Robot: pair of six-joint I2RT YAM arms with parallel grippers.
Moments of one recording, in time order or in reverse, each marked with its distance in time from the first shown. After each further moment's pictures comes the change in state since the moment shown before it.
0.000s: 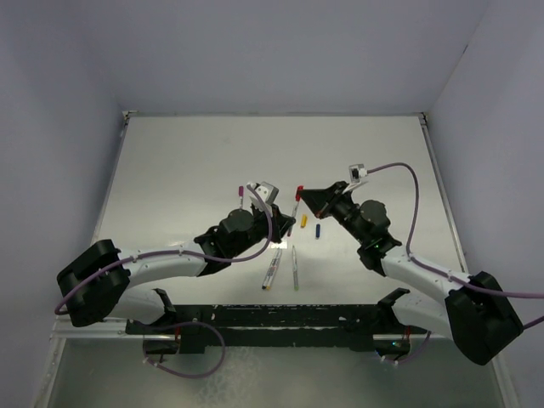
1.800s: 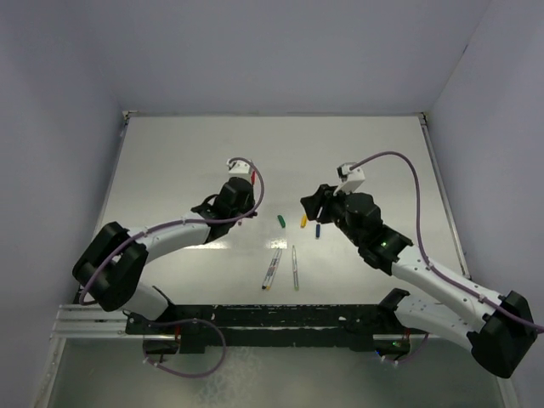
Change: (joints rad) left arm 0.274 0.119 0.166 -0.446 -0.179 -0.005; right arm 0.167 -0.142 0.245 -0.677 0.374 -0.242
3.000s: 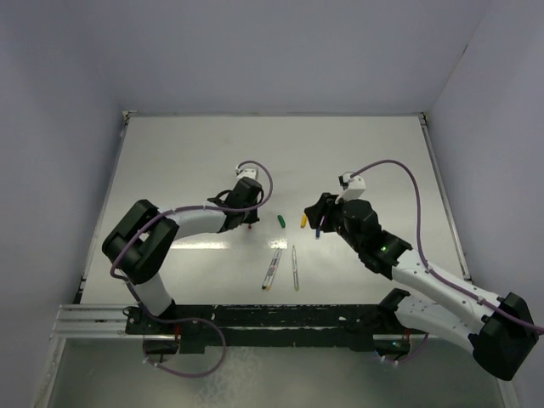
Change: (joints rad) left arm 0.037 0.265 0.121 -0.140 0.058 -0.053; right arm 0.000 -0.025 -0.070 -0.085 0.040 0.072
